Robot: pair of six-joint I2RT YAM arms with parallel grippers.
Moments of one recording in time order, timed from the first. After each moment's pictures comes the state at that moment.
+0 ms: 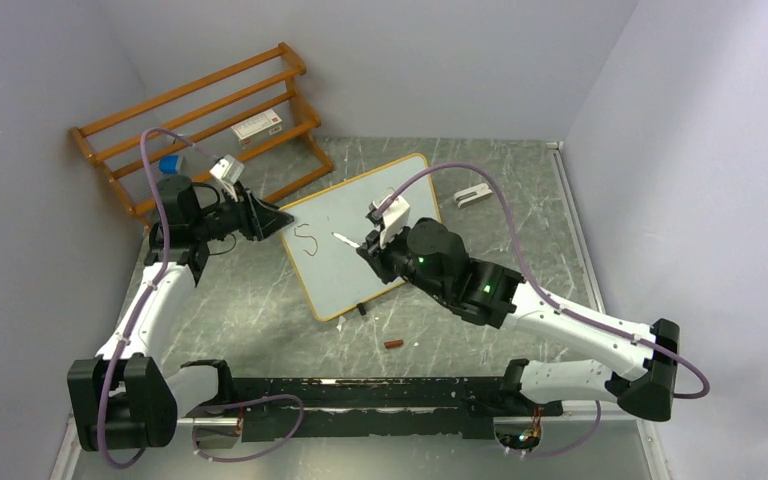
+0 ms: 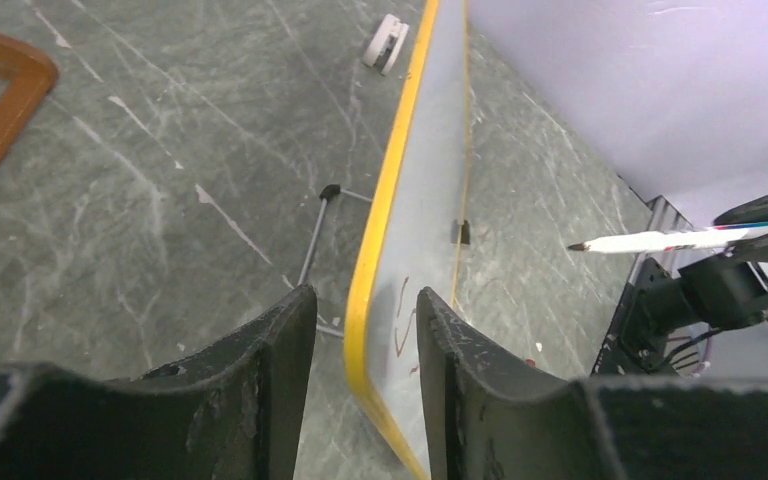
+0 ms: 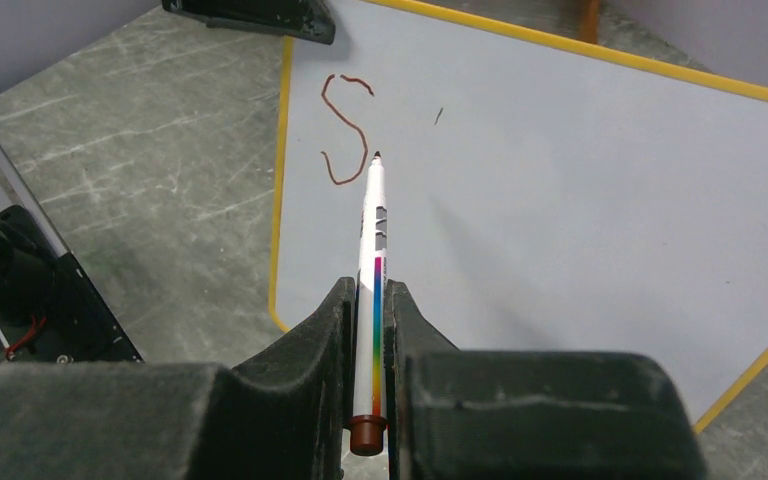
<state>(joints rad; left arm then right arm) 0.04 1.12 0.77 0.04 0.96 -0.20 1.09 1.13 1.06 -0.22 0.25 0.06</state>
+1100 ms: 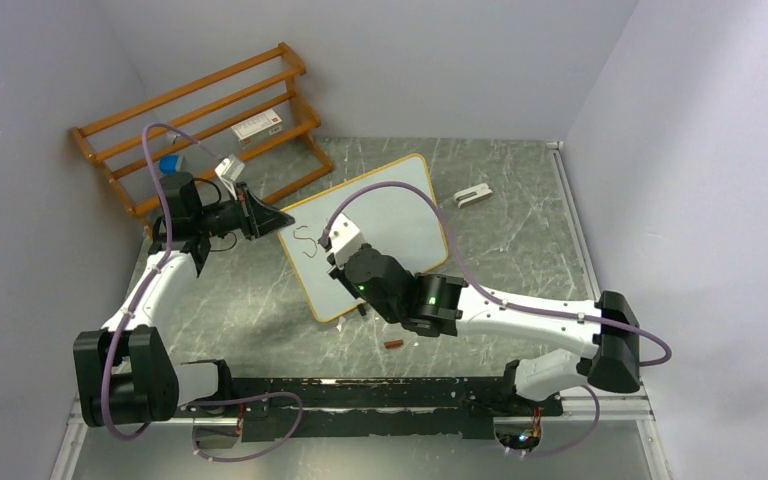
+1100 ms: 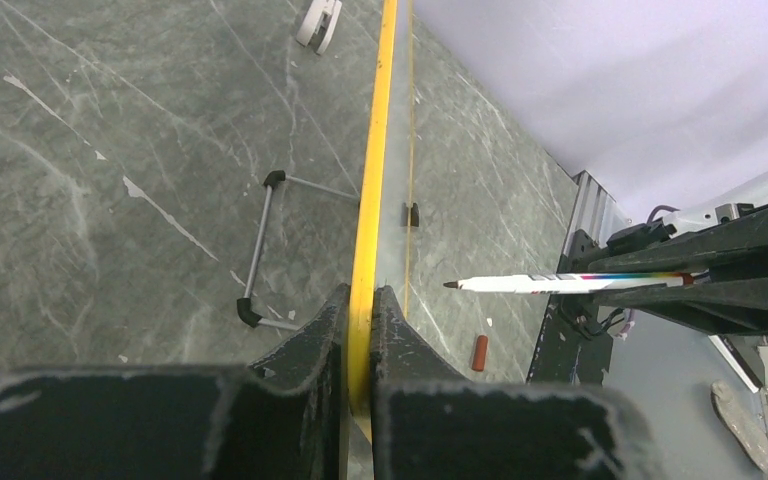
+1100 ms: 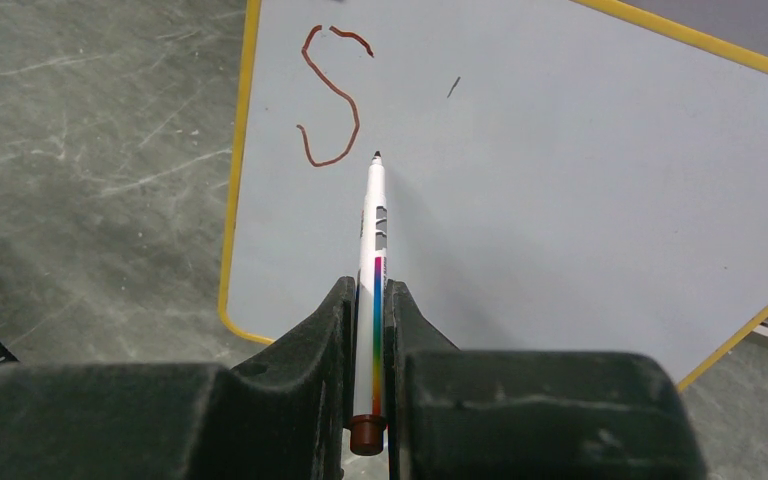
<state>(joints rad) 0.07 1.24 0.77 0.13 1.15 -0.25 1.28 1.35 1.12 -0.20 0.58 0.01</state>
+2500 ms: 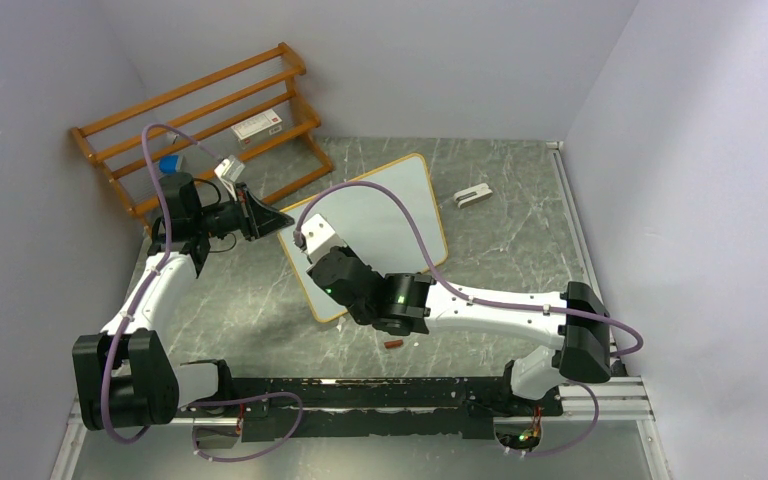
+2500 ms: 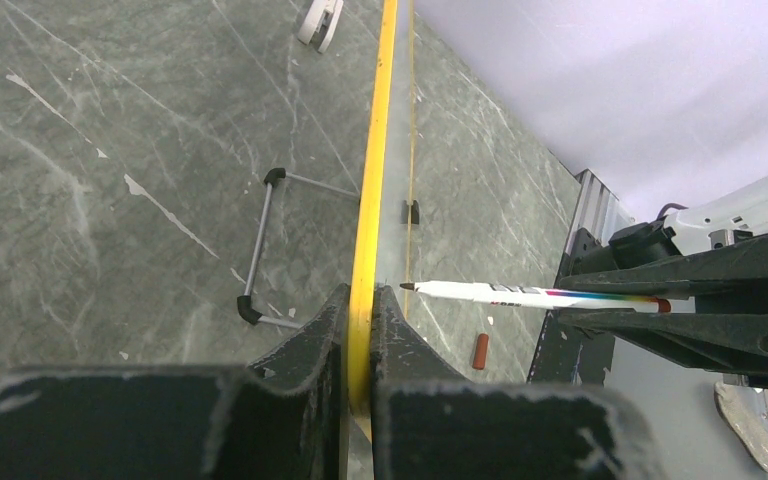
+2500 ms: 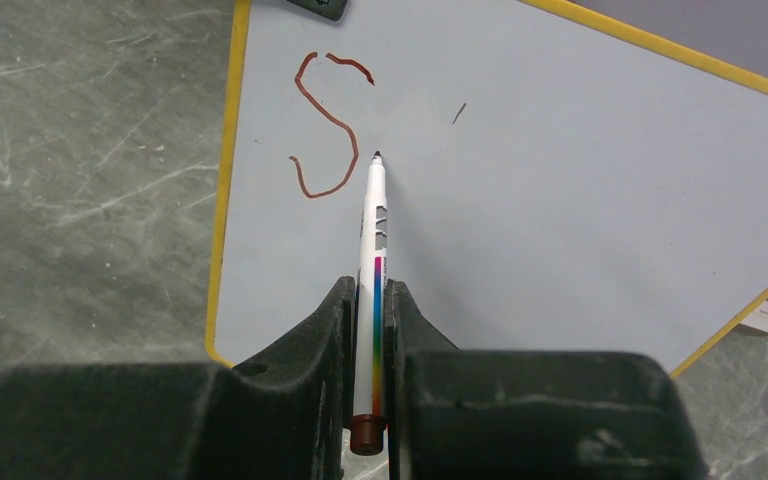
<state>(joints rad) 0.07 1.22 0.77 0.11 1.14 -0.24 1.32 1.52 1.25 -0.24 0.72 0.02</state>
